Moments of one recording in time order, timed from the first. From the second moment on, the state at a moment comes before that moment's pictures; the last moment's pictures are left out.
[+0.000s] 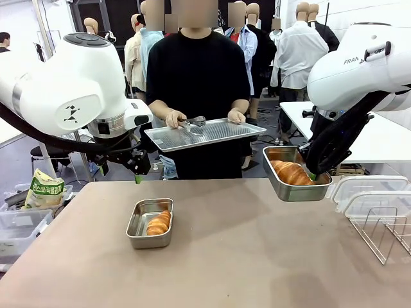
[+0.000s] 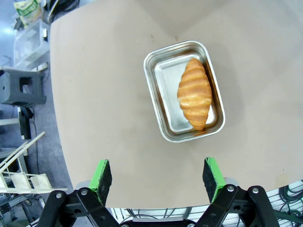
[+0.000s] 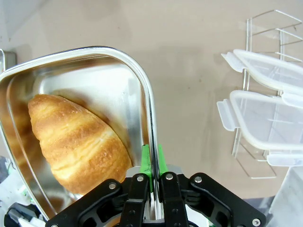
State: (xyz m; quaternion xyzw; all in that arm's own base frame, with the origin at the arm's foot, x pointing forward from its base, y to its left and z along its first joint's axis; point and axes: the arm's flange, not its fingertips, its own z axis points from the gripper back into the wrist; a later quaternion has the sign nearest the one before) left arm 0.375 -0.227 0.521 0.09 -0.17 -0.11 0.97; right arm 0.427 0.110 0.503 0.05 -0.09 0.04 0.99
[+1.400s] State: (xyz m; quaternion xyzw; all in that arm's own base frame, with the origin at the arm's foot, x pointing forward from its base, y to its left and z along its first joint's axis) left arm 0.376 -0.227 0.521 0.09 -0.17 -0.11 0.97; right arm 0.477 0.146 0.337 0.03 -0.07 0.03 1.00
